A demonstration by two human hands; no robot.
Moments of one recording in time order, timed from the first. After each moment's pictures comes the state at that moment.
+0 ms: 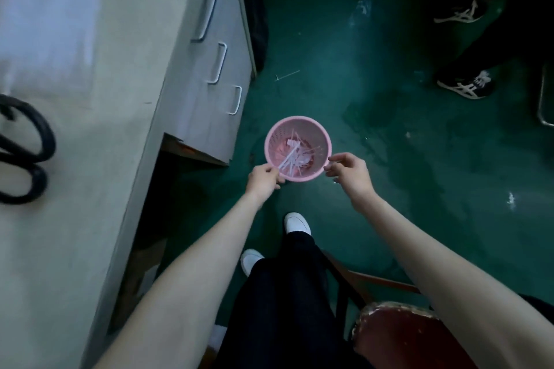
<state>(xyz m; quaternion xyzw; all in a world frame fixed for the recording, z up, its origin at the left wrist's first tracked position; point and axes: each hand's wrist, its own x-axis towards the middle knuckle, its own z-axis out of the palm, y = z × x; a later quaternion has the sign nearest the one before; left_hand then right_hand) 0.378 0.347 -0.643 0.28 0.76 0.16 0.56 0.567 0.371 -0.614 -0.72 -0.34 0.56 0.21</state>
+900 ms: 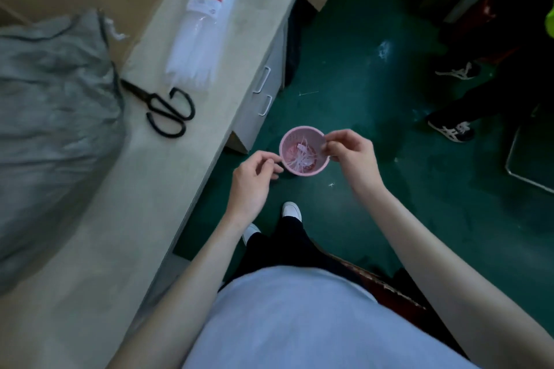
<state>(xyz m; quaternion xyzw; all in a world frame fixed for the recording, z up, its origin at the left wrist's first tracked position) 0.380 0.251 -0.327 0.33 0.74 0.38 0.45 0.546 0.344 -0.332 -0.60 -0.46 0.59 0.28</state>
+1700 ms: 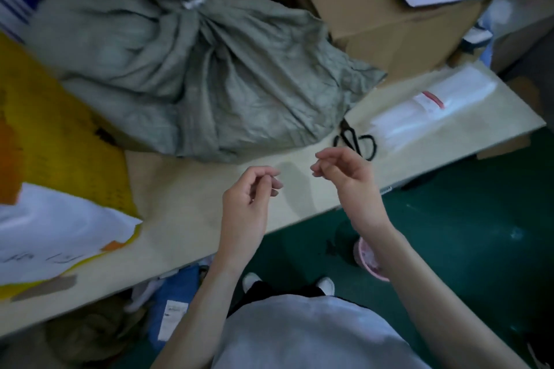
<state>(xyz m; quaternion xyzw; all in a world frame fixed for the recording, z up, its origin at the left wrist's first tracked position) 0.292 0.066 -0.207 0.09 0.77 0.62 0.11 0.335 0.227 -0.207 -0.23 -0.67 0.70 0.13</state>
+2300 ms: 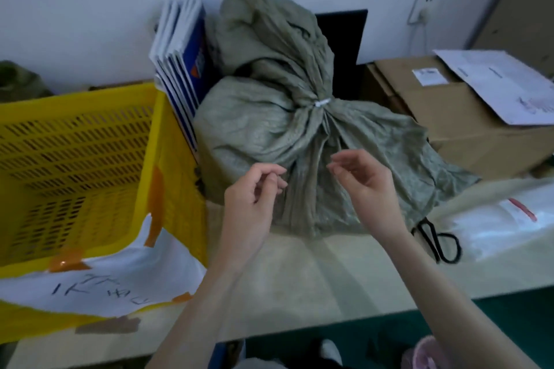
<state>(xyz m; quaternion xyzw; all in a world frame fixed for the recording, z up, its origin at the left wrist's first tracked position) 0.175 -0.031 -0.135 0.14 0.80 0.58 -0.09 0.194 0.152 -0.141 -0.04 -0.77 0.59 0.21</state>
